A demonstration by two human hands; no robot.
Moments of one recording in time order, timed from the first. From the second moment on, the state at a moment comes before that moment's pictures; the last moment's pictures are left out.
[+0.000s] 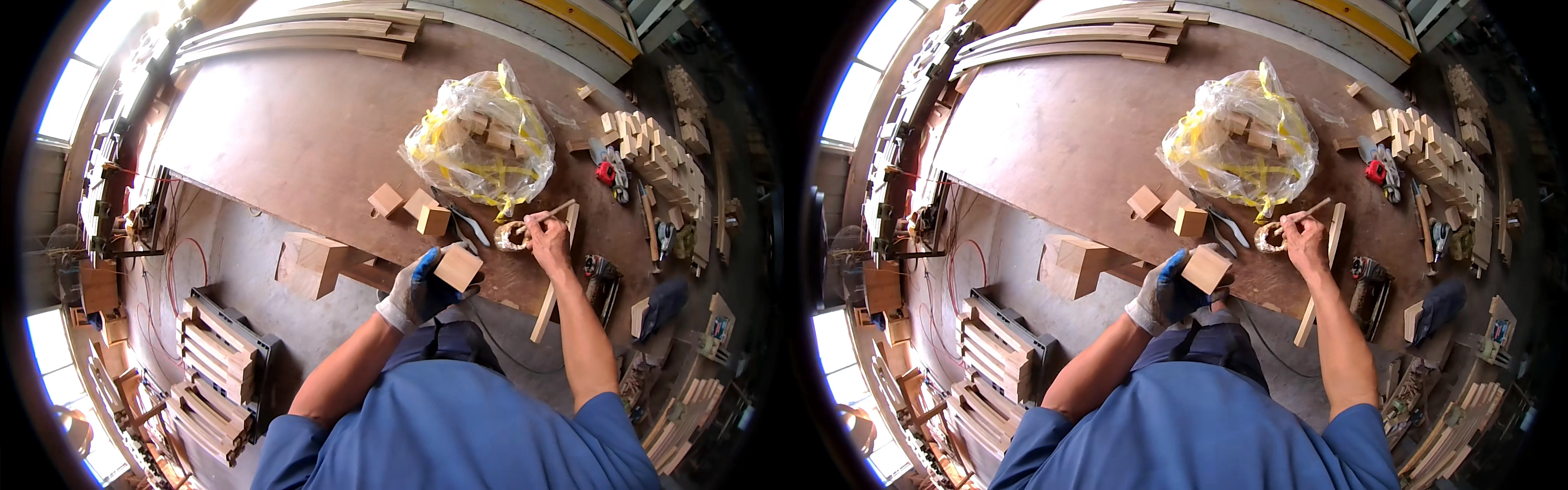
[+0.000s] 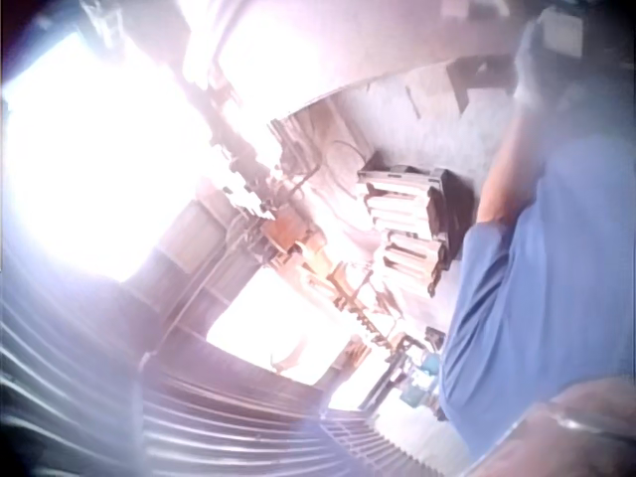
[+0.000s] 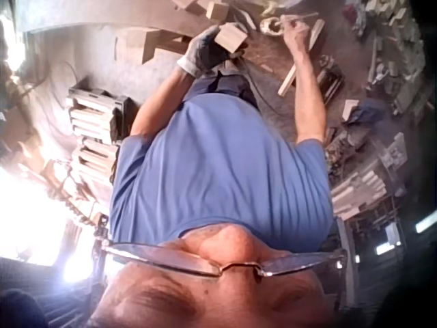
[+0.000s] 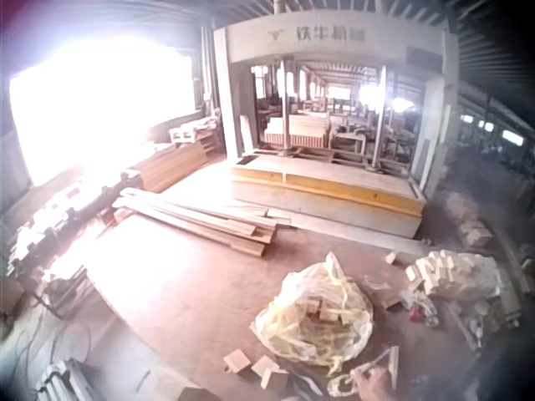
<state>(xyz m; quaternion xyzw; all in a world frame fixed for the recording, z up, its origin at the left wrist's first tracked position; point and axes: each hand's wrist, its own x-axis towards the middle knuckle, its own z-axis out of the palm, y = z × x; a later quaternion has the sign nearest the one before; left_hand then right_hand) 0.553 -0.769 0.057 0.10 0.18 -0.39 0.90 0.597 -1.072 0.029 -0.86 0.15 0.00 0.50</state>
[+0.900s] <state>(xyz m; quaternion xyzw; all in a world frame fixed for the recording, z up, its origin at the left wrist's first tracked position) 0.565 -0.771 0.046 0.47 -0.05 -0.36 0.80 0.542 -1.076 0.064 -0.71 0.31 -0.14 0.61</state>
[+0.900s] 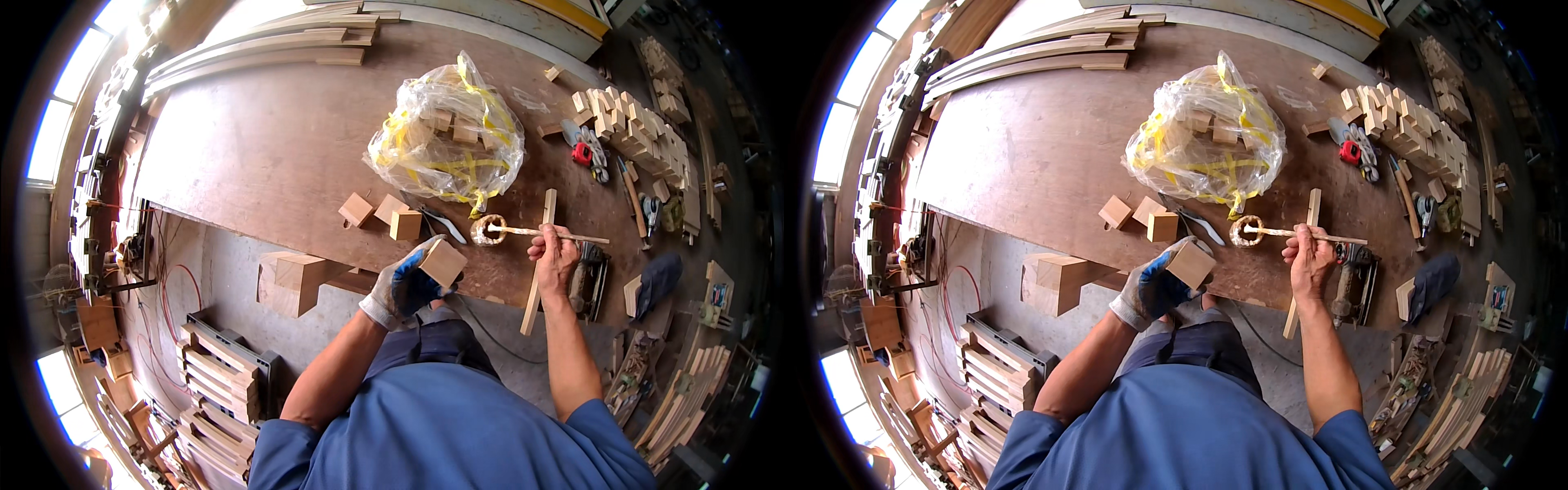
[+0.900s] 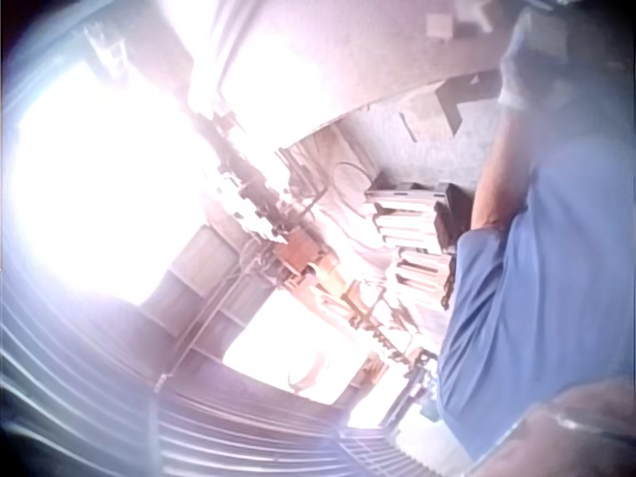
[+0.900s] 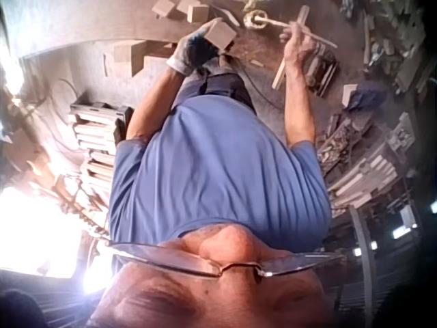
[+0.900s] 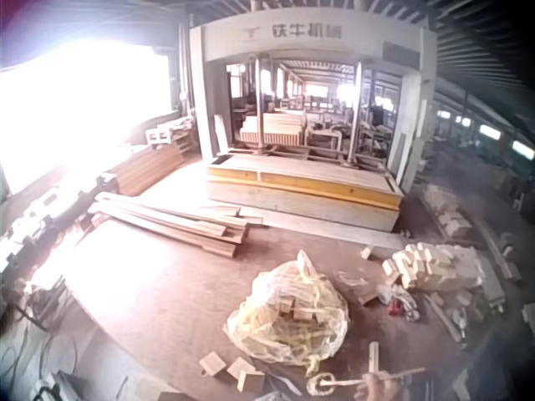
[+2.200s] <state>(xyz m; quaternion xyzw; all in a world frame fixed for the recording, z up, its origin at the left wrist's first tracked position) 0.560 -0.773 0.060 0.10 0.16 -0.45 0.88 0.548 -1.070 0.057 -0.78 0.25 -0.13 0.56</state>
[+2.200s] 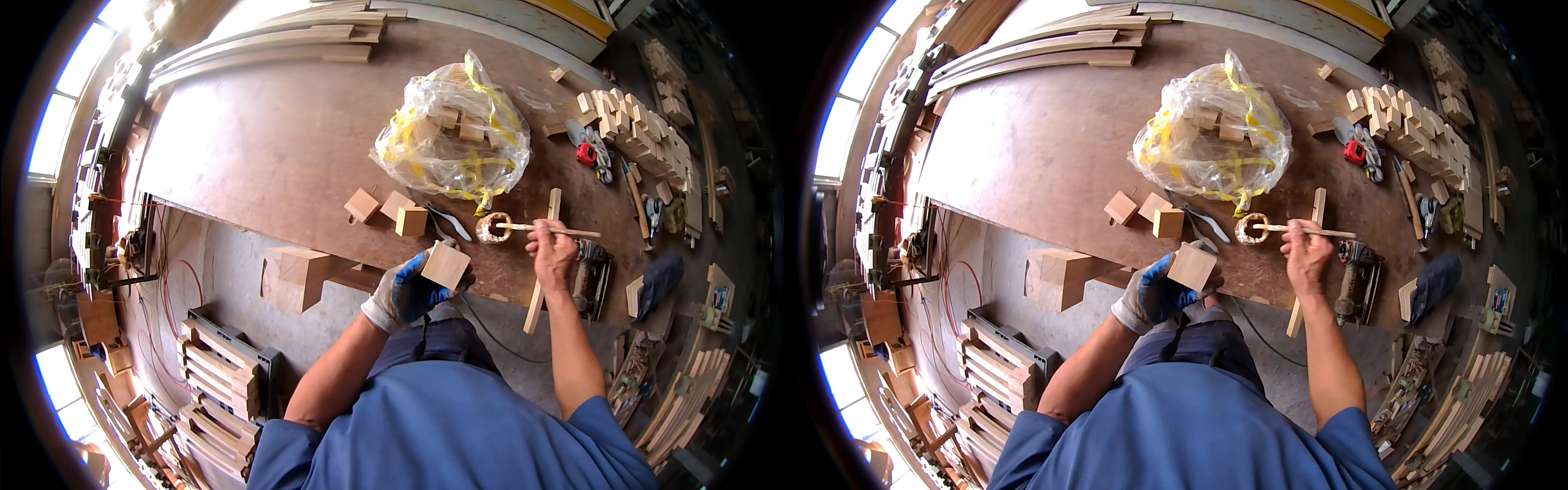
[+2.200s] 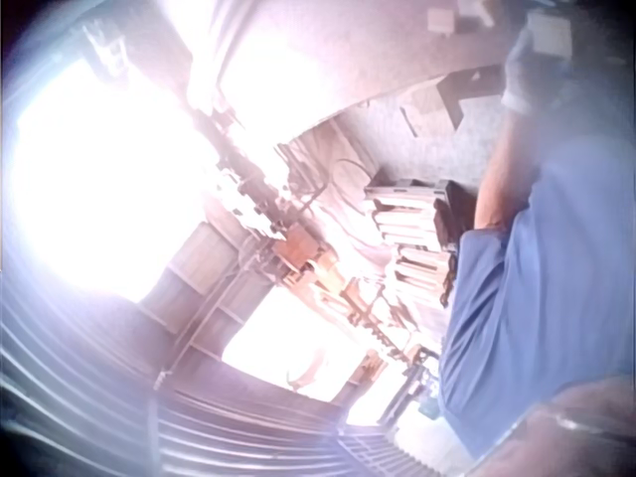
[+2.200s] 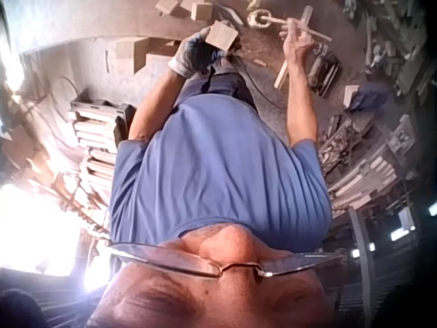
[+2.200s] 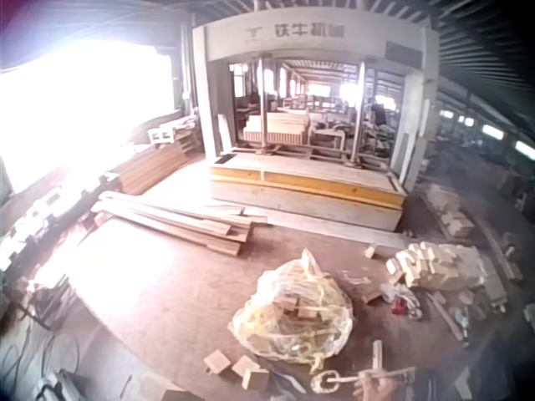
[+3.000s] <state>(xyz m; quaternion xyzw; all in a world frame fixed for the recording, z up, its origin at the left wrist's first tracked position) 0.566 -0.783 0.038 0.09 0.19 -0.43 0.88 0.526 -1.108 0.045 -0.58 0.39 -0.12 0.70</state>
